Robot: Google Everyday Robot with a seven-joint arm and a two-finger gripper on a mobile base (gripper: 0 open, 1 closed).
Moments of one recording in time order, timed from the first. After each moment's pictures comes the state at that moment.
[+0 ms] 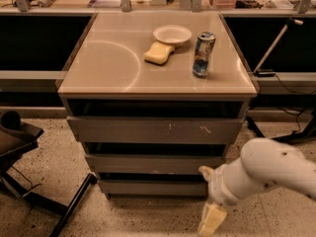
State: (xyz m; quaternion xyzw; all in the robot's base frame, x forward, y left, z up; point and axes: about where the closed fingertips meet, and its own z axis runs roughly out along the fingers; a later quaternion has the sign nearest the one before) arm 0.375 -0.127 0.610 -0.61 0.75 0.16 0.17
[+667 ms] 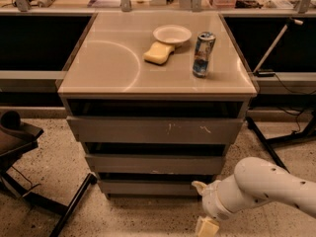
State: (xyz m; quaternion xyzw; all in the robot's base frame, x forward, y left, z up) arm 0.356 -0.106 0.551 -0.61 0.75 0.21 0.17
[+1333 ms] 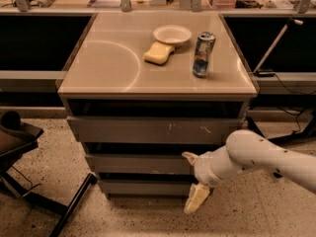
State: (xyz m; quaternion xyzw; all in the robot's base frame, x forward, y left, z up) arm 0.450 -0.093 0.559 -0.65 0.69 0.20 0.24
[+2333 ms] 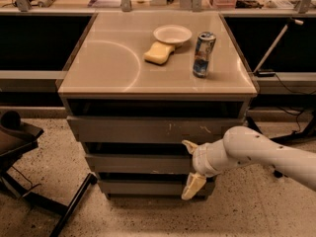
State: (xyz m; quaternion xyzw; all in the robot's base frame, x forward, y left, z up) arm 0.498 -0.092 0.565 -0.66 0.68 0.14 0.29
